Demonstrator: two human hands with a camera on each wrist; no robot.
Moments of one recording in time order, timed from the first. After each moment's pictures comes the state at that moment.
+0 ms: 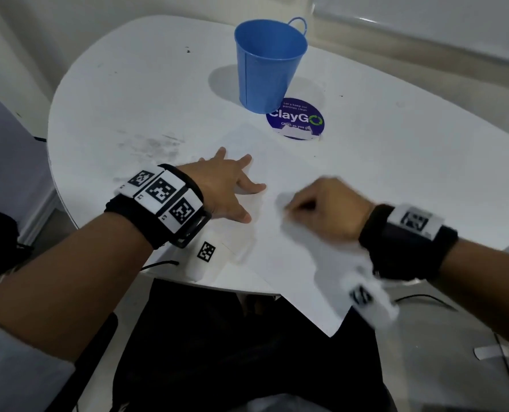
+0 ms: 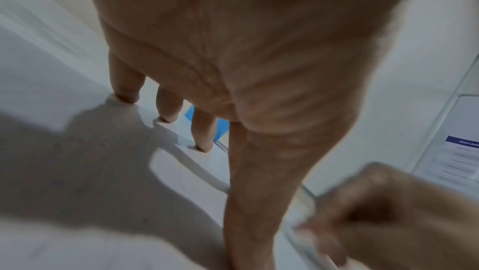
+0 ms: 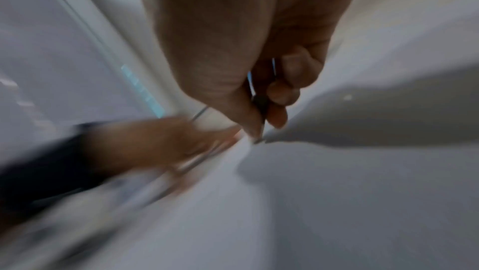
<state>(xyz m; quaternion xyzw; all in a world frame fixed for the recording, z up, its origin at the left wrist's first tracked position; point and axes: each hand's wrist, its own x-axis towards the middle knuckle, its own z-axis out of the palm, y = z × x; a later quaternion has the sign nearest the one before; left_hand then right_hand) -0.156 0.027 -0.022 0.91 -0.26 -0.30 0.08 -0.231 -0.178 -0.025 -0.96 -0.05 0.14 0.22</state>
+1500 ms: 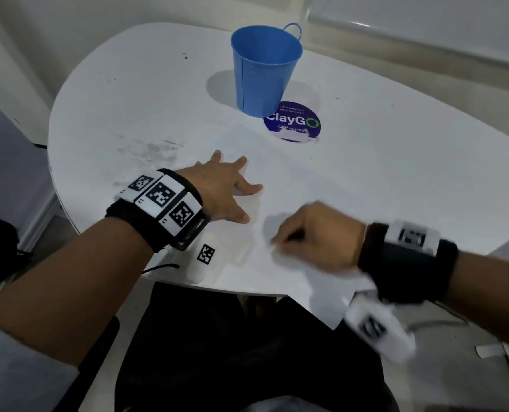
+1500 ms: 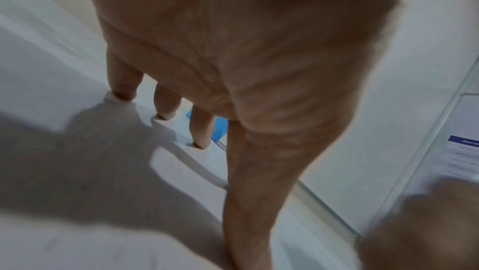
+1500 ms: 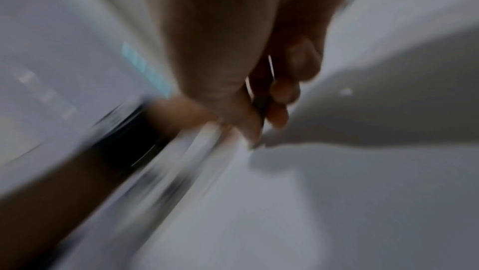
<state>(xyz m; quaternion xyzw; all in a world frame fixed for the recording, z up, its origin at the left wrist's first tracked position) -0.154 0.028 -0.027 0.92 -0.26 -0.30 0.08 -0.253 -0.165 -0.024 -0.94 -0.14 0.21 0.21</state>
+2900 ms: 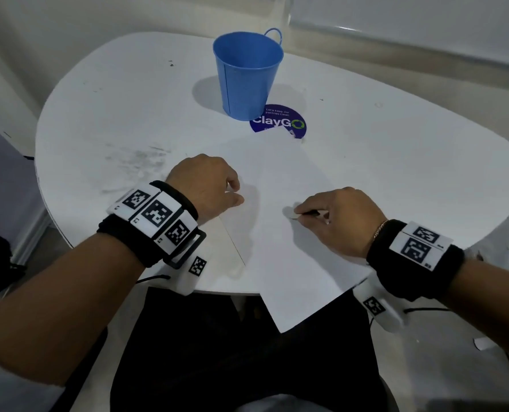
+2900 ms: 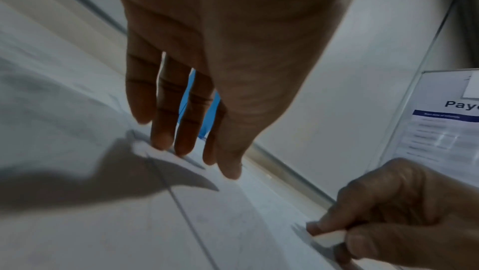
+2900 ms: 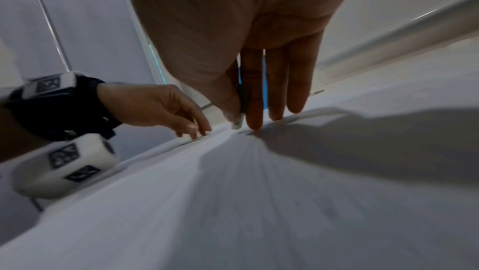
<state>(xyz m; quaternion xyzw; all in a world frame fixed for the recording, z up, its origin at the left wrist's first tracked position) -0.161 0.020 -0.027 0.96 -0.22 -0.14 0.12 -0.267 -0.205 -0.031 -0.98 0.00 0.04 0.19</state>
